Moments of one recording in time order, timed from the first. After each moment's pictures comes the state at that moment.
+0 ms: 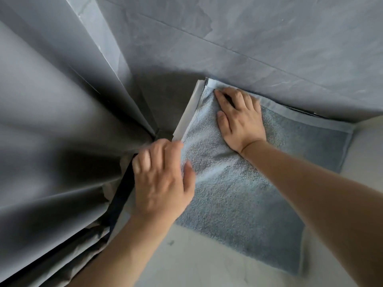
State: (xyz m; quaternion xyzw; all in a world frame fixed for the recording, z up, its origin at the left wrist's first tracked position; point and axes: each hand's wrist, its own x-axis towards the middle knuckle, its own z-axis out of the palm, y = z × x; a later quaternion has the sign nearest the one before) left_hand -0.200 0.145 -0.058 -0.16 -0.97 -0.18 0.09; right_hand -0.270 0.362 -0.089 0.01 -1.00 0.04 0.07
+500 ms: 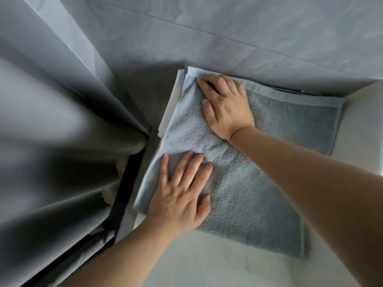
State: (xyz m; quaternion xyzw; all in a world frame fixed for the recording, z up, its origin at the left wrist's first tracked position) left_hand -0.160 0.153 -0.107 -0.41 -0.90 -0.10 -0.08; right_hand -0.266 0.365 -0.086 0.02 -0.99 0.07 0.08
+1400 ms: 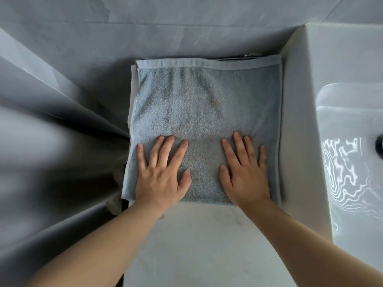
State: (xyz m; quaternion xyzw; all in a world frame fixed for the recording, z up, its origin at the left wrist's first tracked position) left_hand -0.157 0.154 -0.107 -0.40 -0.91 -0.04 -0.05; right_hand -0.026 0.331 -0.107 -0.25 -0.96 0.06 -0.06
